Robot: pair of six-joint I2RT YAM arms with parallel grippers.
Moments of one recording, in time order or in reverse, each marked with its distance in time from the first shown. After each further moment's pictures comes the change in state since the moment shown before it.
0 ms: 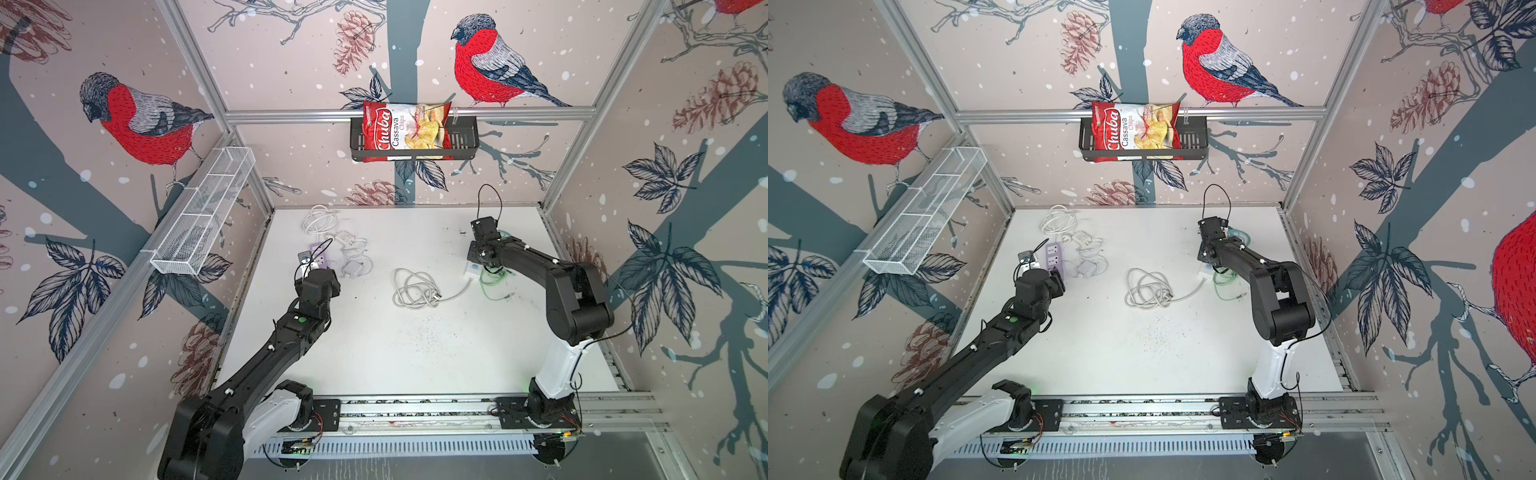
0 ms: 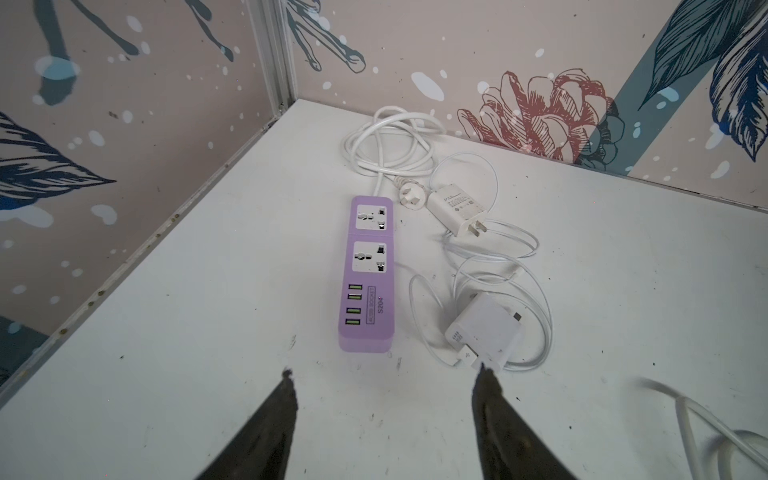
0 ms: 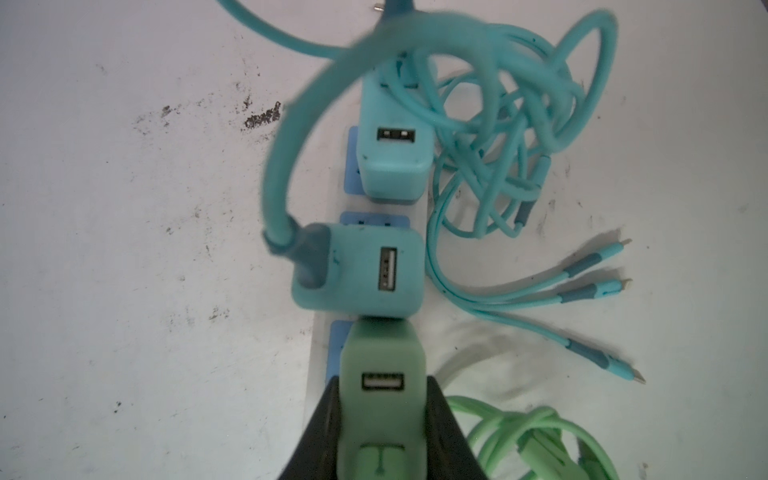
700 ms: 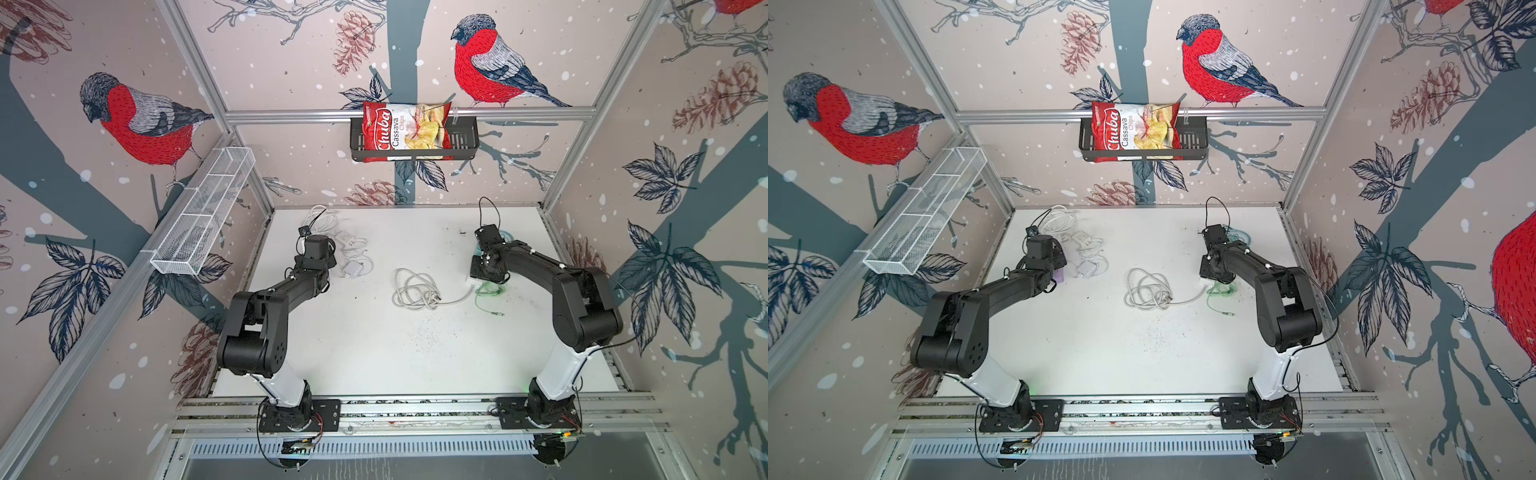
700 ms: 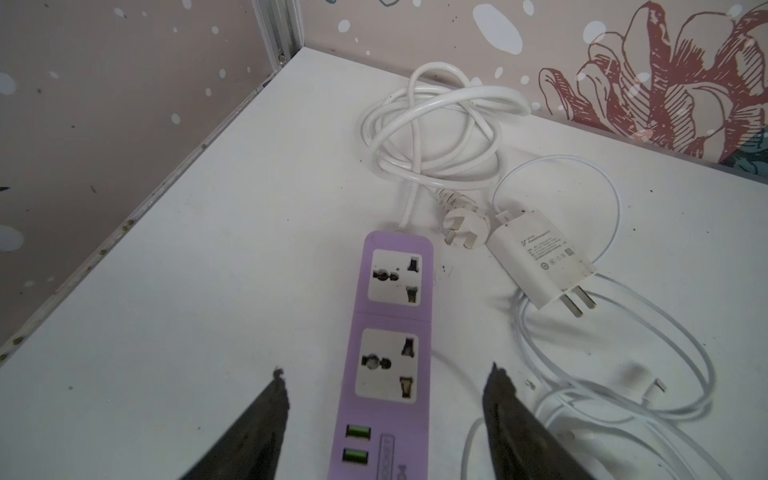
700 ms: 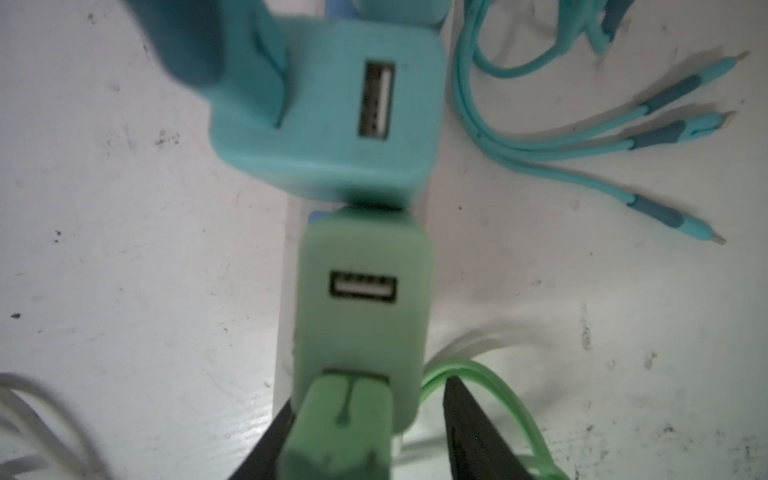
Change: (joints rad) left arm 0.202 0.608 0.345 0.124 0.119 0.042; right arm -0.007 -0.071 -0.055 -0.179 -0.157 -0.041
